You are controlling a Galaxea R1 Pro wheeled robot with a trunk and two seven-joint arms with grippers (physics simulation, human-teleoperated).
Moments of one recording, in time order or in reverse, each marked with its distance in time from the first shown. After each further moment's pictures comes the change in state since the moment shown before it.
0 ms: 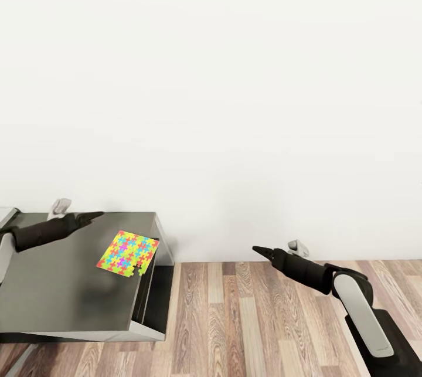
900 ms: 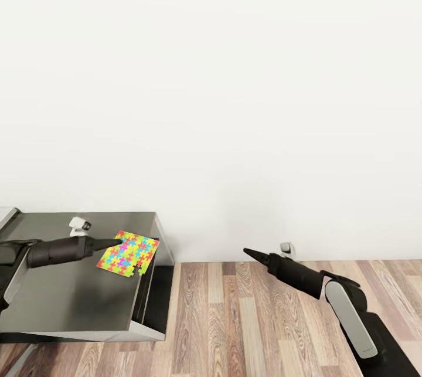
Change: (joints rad) left arm 0.119 0.025 -0.240 -0.108 -0.004 0.011 -0.516; right arm -0.001 0.012 0.009 0.132 0.192 -0.094 0.531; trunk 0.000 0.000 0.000
